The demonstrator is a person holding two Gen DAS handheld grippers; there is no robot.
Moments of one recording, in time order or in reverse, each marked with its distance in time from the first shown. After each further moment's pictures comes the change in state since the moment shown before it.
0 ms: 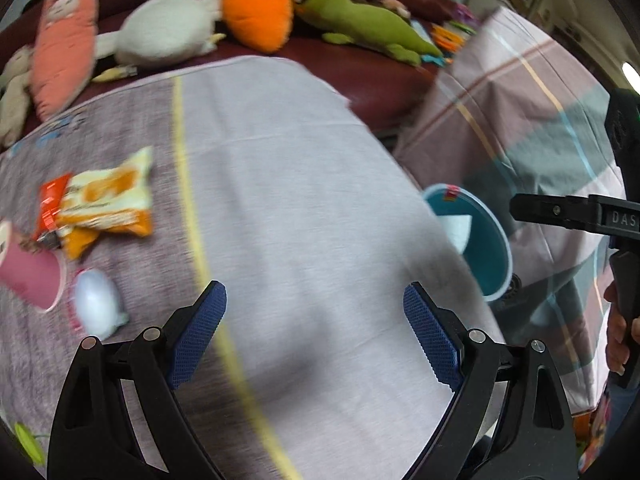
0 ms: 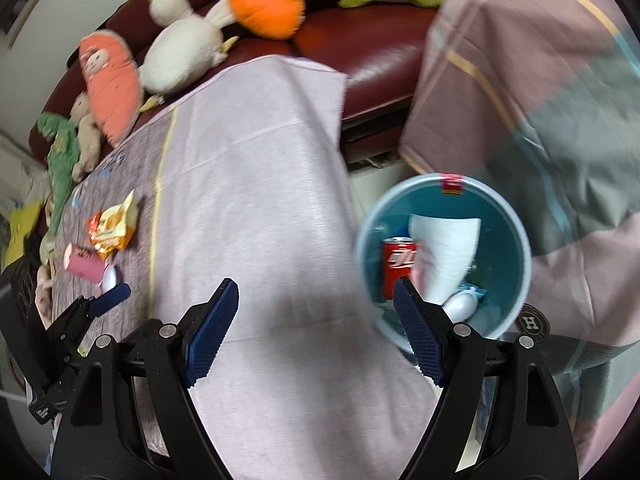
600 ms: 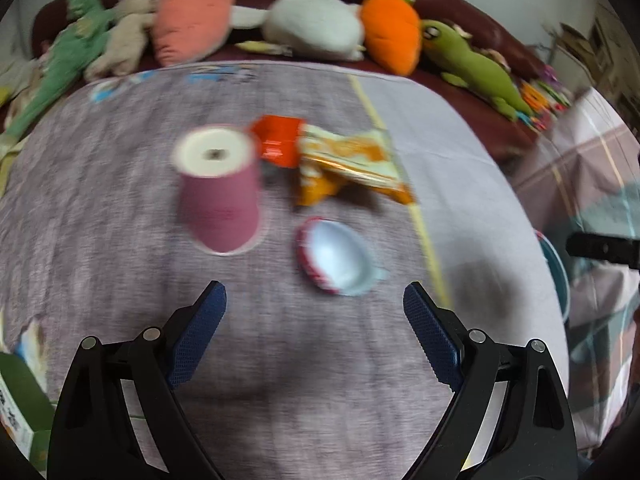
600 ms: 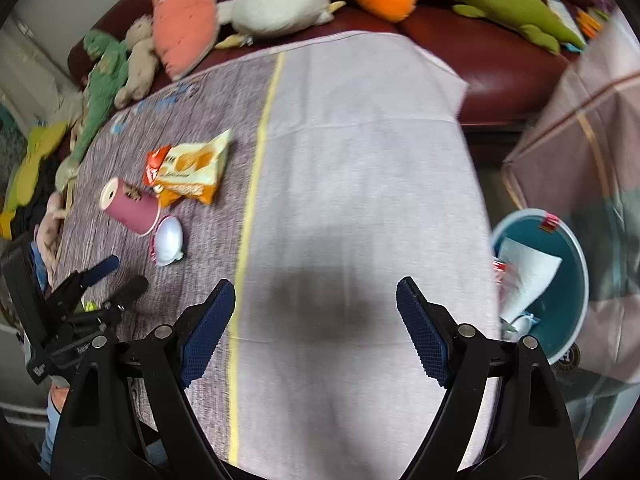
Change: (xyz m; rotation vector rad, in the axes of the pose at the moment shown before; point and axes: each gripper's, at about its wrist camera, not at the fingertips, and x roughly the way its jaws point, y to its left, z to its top) left arm -0.058 0.174 -0.052 -0.244 -0.072 0.179; right arm 0.038 0.154 -0.006 -0.234 0.093 0.038
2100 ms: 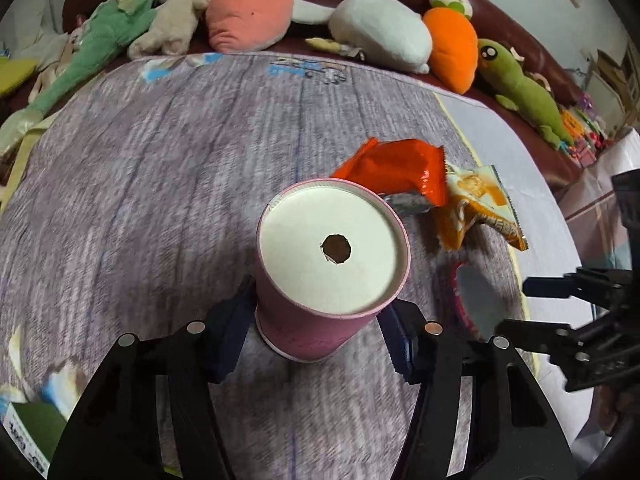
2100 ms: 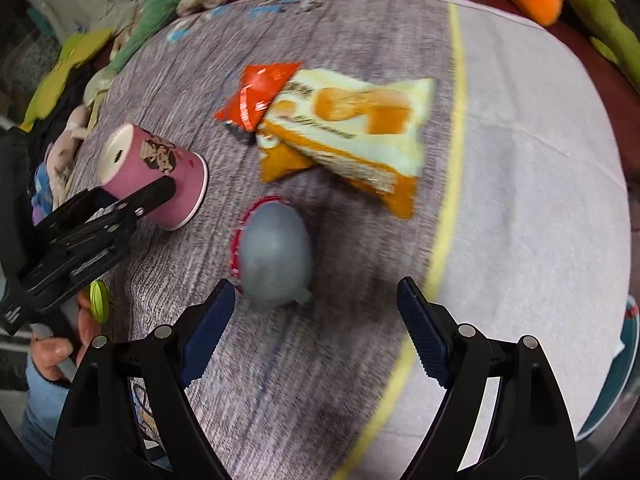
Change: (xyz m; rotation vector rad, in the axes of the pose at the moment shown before) left arm 0.021 0.095 0.018 -0.085 0.002 0.071; right arm 0.129 0.154 0.028 -0.264 0.179 0.103
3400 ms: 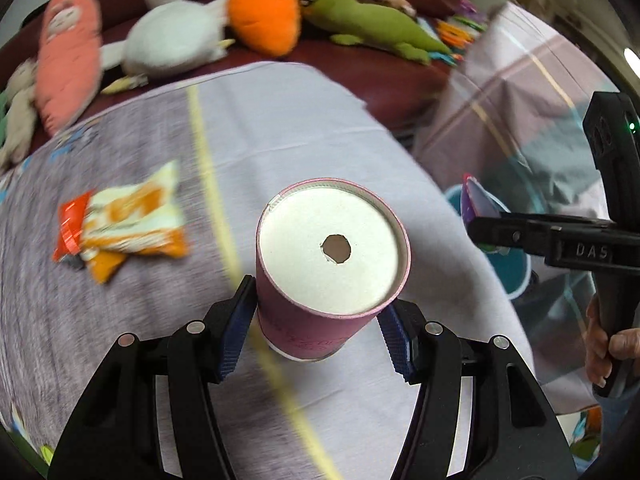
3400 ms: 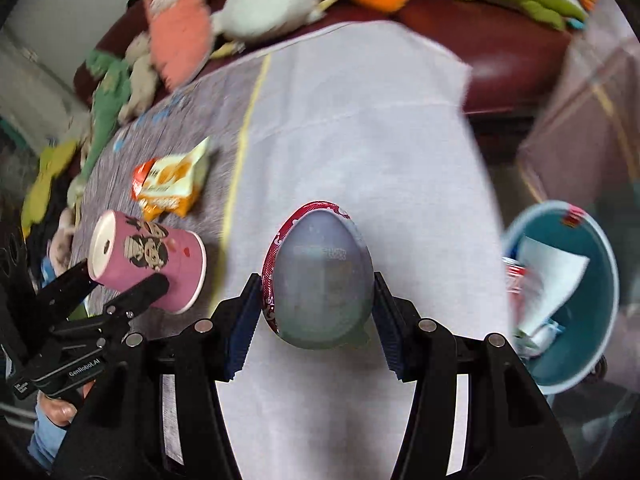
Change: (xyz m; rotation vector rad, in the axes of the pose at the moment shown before) left arm -0.006 -0.295 -0.022 0.408 0.067 -0.217; right arm -0.123 -0.204 -0.119 0.357 -0.265 -0.015
